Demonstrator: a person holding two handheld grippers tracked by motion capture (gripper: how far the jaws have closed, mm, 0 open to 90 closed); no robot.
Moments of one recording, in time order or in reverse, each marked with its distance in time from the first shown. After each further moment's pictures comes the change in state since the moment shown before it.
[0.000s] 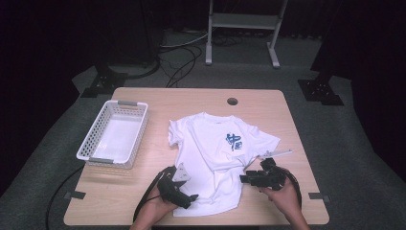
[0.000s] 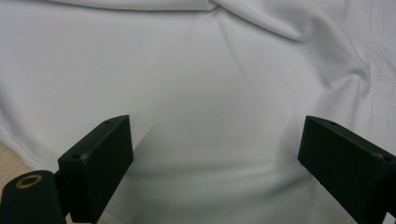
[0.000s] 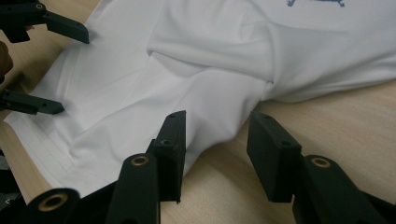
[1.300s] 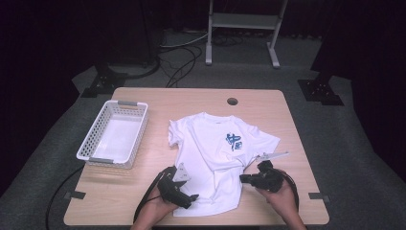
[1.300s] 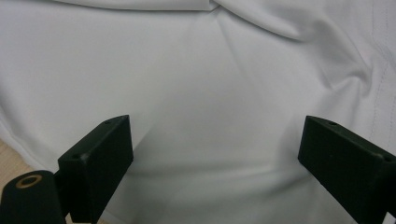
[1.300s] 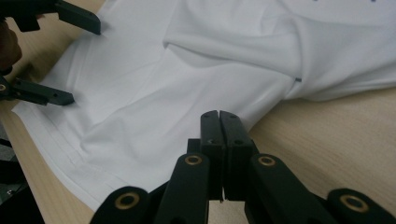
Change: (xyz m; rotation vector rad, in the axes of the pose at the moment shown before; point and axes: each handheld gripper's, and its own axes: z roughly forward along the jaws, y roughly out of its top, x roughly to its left) left arm -0.001 0.000 0.001 -0.002 0.007 -0.008; right arm 0.010 -0.002 0.003 0.004 0.017 -0.034
